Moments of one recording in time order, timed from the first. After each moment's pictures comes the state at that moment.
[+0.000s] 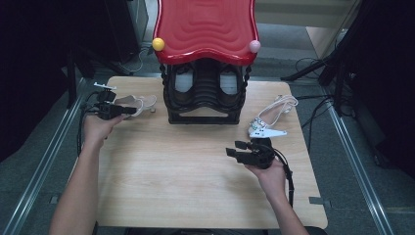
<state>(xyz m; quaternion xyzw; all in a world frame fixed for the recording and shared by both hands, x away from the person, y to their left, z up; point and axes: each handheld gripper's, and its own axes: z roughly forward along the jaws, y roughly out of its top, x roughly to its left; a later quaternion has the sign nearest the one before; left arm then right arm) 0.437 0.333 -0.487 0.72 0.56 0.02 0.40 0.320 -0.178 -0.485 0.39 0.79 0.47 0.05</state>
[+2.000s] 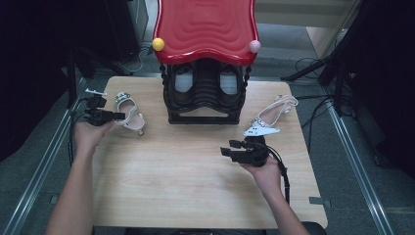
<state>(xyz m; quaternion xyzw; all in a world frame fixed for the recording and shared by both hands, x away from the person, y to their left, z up) 0.416 0.358 -0.494 0.70 0.61 0.07 0.36 0.327 -0.164 -0.485 0.37 0.80 0.47 0.04</state>
